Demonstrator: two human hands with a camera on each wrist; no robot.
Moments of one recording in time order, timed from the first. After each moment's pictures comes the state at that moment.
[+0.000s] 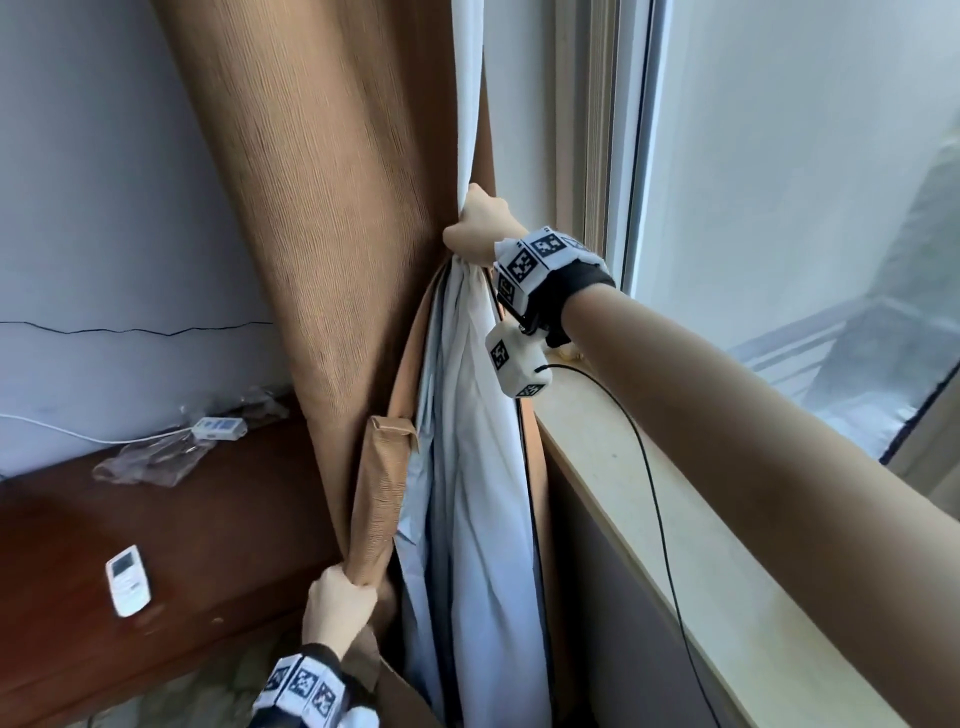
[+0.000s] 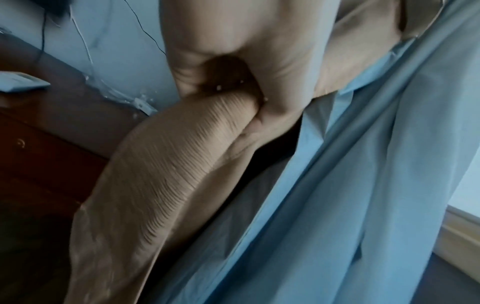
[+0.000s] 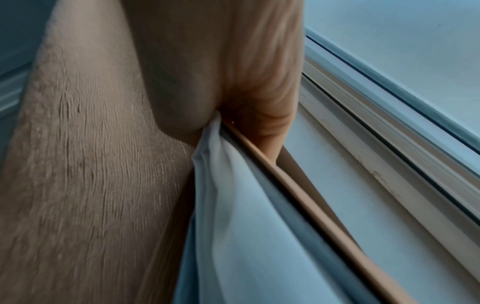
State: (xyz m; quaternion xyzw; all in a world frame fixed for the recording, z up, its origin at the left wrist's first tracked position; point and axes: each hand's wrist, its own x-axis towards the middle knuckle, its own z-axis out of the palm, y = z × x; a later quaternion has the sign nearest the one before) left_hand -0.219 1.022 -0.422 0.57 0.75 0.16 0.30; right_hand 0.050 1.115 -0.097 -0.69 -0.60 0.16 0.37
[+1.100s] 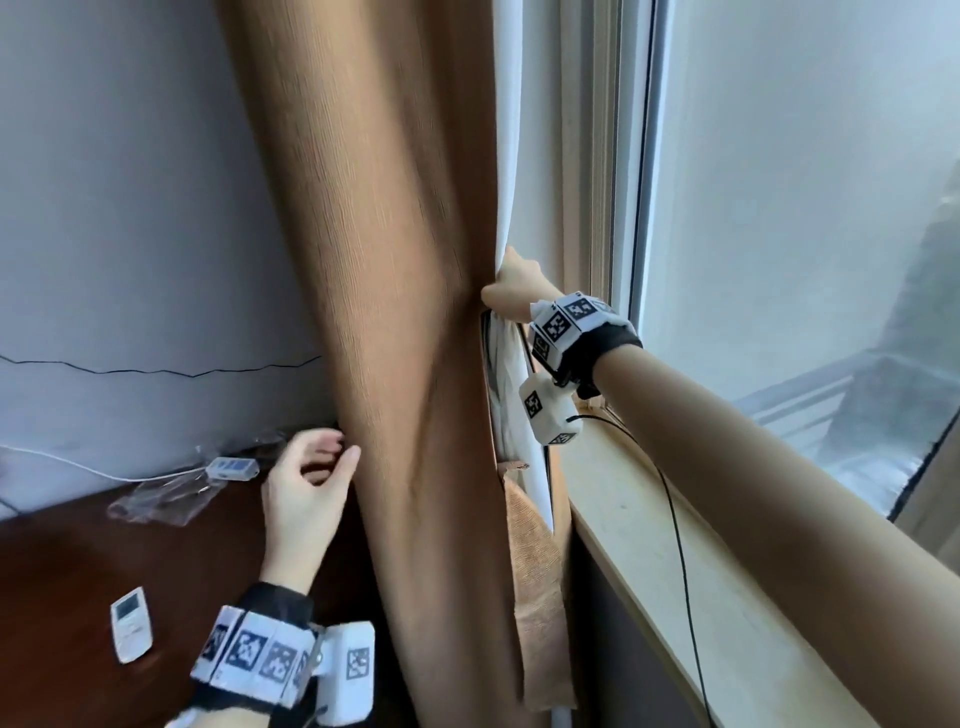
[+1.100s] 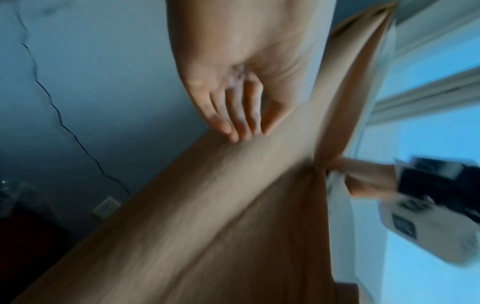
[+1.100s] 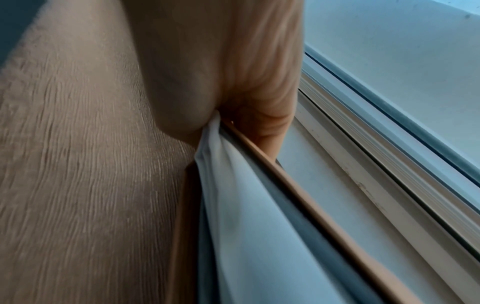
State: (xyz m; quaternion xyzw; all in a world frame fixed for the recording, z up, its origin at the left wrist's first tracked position) left_hand -0.198 1.051 -0.252 0.63 0.52 0.54 0.20; right_hand 0.071 1.106 -0.095 -0.68 -0.61 0.18 0.36
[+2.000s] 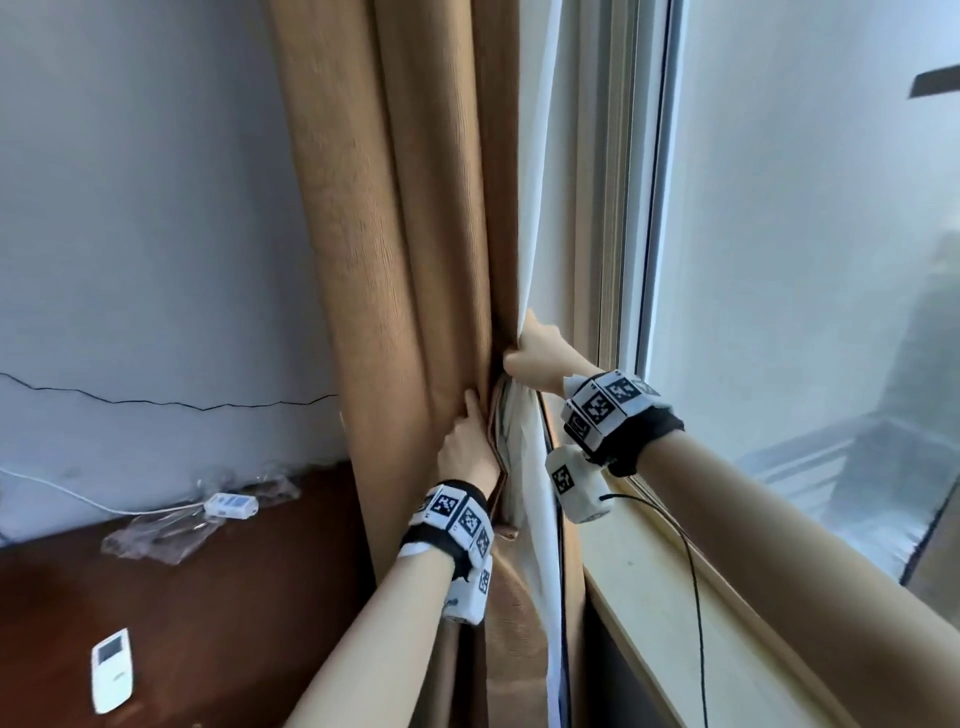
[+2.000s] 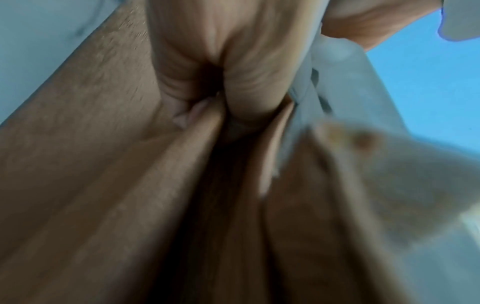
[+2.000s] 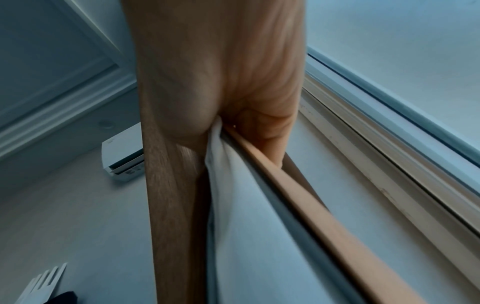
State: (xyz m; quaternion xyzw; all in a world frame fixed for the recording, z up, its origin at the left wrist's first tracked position) left_hand -0.041 1.107 -0.220 0.74 0.59 0.30 0.08; right_hand 0.068 1.079 -0.098 -0.67 -0.64 0.16 0.33
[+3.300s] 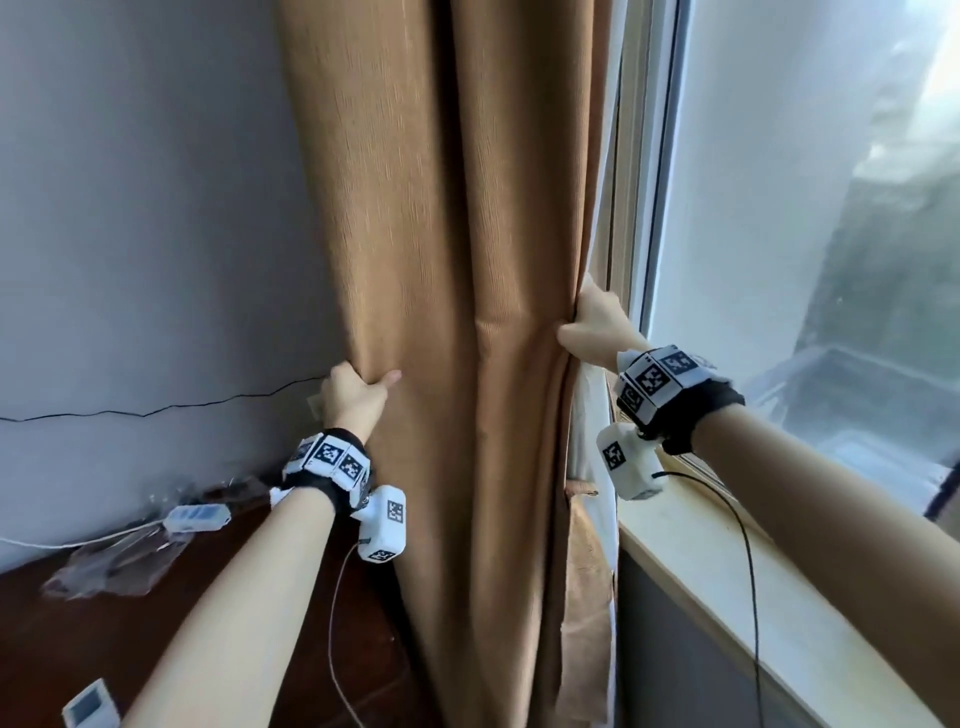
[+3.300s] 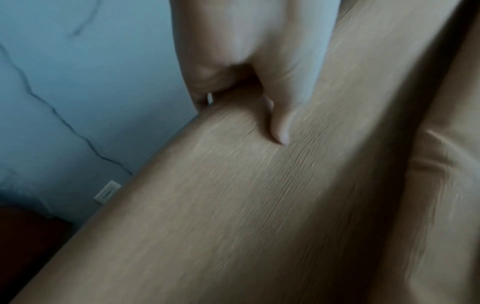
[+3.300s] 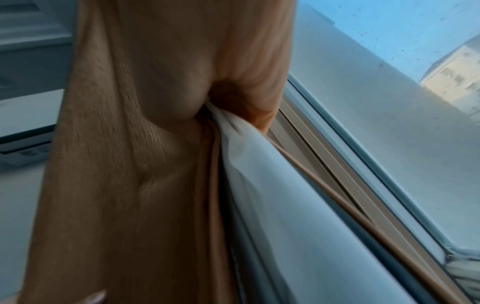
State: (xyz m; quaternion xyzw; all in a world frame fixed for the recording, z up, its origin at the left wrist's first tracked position) left_hand -0.189 1.244 -0.199 0.63 0.60 0.44 0.24; right_hand 0.063 1.104 -0.126 -0.72 -0.55 0.10 0.42
